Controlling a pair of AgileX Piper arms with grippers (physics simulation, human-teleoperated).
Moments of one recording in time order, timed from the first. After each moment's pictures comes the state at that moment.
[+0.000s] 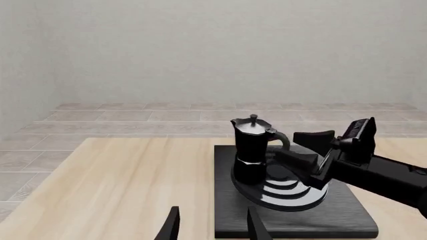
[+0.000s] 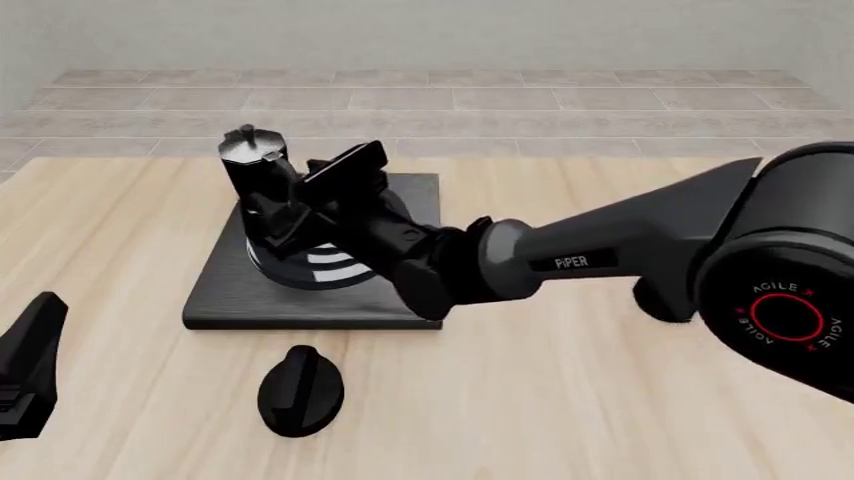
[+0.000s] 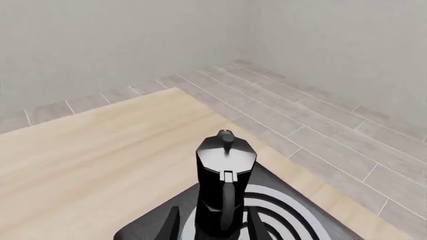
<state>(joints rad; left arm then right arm) 0.00 0.01 0.00 0.00 0.00 0.85 2.13 -1.31 -0.69 -0.07</state>
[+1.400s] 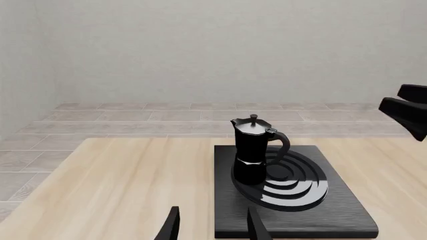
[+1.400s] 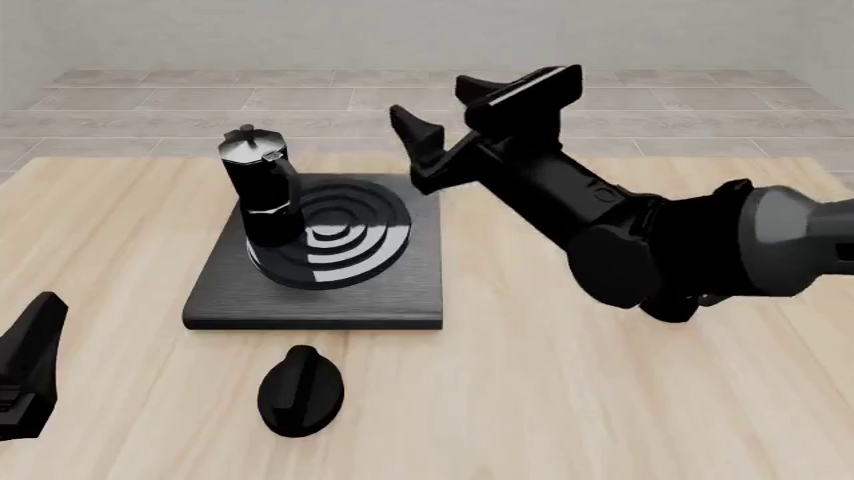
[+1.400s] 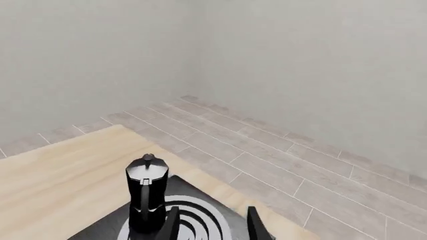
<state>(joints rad) 0.00 0.01 0.00 0.00 0.00 0.66 1.63 -0.86 -0.80 -0.11</state>
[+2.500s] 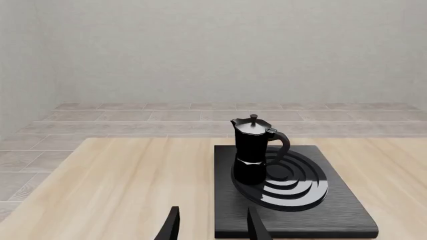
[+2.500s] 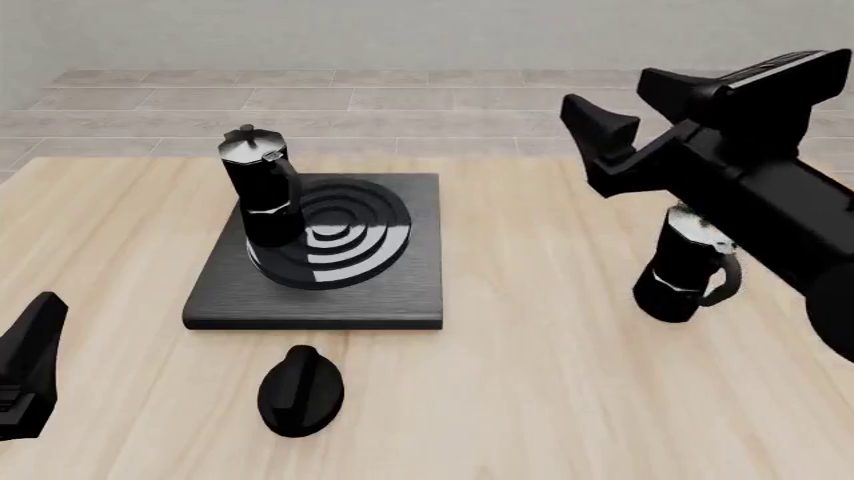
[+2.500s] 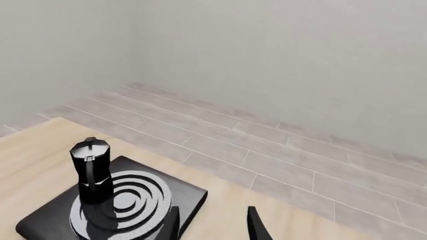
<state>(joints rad) 0.00 0.01 0.00 0.00 0.00 0.43 1.11 -0.56 -0.54 -0.10</state>
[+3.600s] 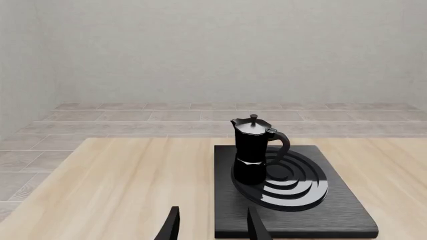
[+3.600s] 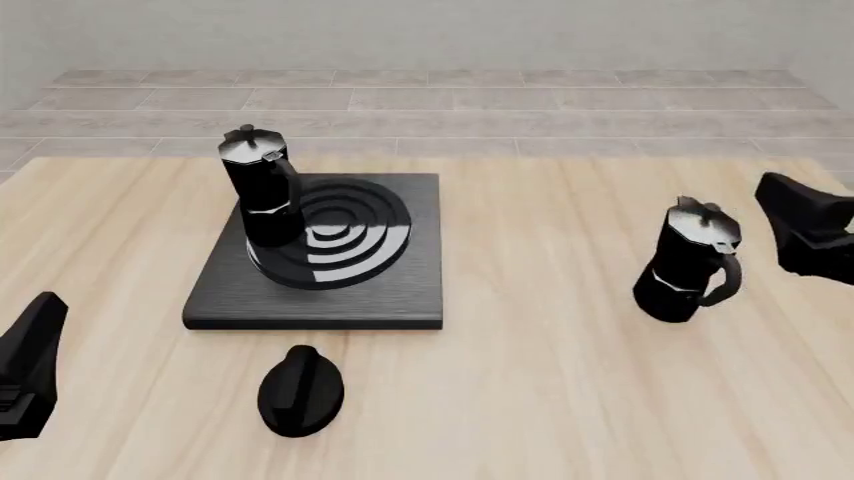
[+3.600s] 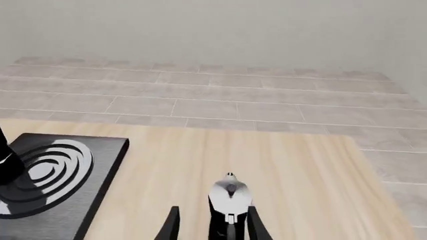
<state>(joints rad) 0.00 0.01 0.00 0.00 0.00 0.04 0.58 -0.38 0.00 -0.03</state>
